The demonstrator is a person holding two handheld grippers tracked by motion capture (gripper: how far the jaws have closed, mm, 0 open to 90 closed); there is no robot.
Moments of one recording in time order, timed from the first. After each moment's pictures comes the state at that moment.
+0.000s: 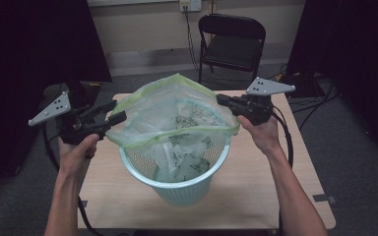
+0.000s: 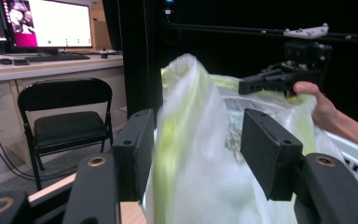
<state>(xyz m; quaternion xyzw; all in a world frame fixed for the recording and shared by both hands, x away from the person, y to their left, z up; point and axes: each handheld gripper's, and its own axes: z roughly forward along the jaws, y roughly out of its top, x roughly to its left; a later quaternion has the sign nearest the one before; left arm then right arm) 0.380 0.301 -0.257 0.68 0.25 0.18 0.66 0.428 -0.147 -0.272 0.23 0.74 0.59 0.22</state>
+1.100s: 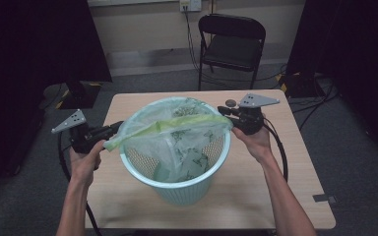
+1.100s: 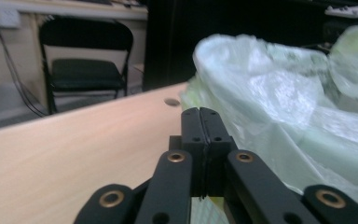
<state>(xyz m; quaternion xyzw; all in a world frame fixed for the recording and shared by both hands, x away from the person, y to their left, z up) 0.394 0.322 -0.328 0.69 0.35 0.17 0.62 0.447 -0.148 -0.331 0.29 0.75 0.56 0.21</state>
